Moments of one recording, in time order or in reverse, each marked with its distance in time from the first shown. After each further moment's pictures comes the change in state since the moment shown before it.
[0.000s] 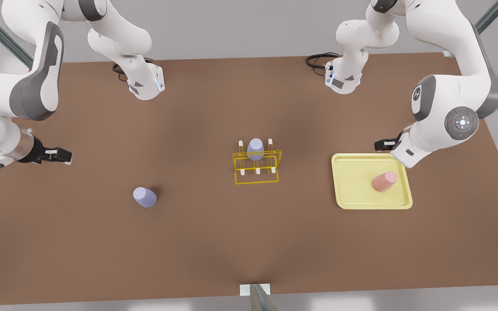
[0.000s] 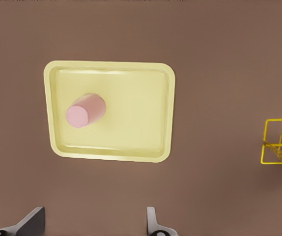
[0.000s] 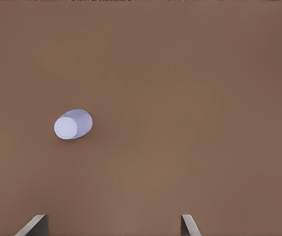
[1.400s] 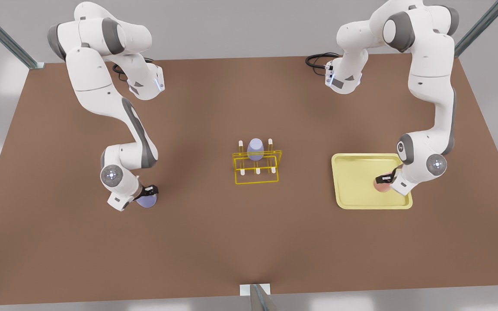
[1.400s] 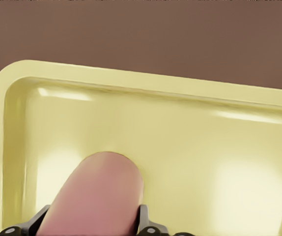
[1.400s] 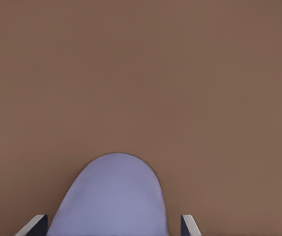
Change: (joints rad) left arm 0.203 0.276 0.057 -0.501 -0.039 0.892 0.169; right arm 0.225 0.346 -0.003 -0.527 0.008 0.924 0.004
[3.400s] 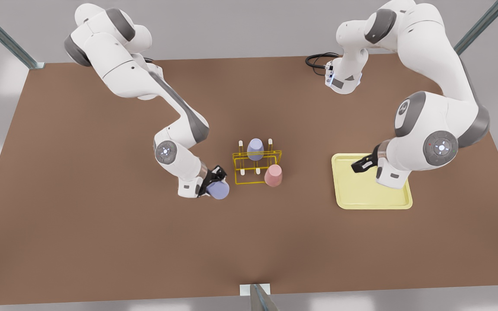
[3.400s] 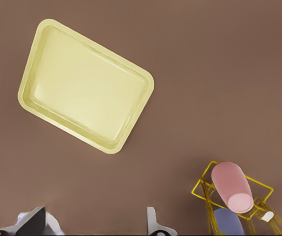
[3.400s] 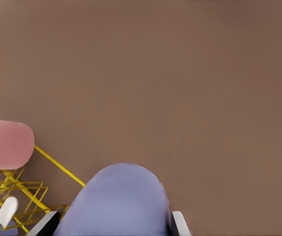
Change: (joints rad) left arm -0.147 0.061 -0.321 1.033 0.046 -1.191 -0.799; right arm 0.004 0.023 0.466 0.295 0.127 -0.050 -0.044
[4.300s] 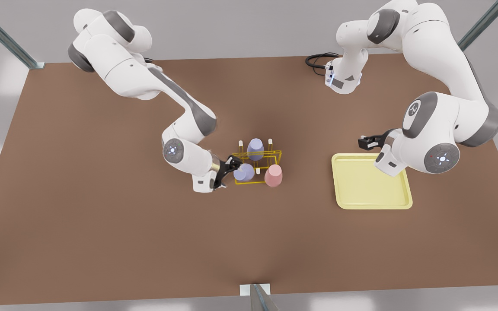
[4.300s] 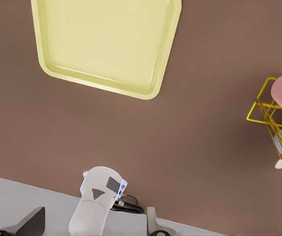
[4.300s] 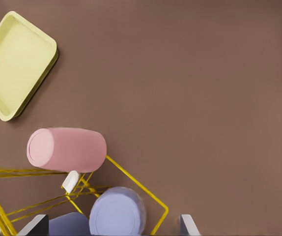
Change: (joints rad) left arm 0.033 -0.002 -0.003 -0.005 -0.008 -0.265 0.272; right arm -0.065 0.046 0.105 0.179 0.031 -0.152 -0.010
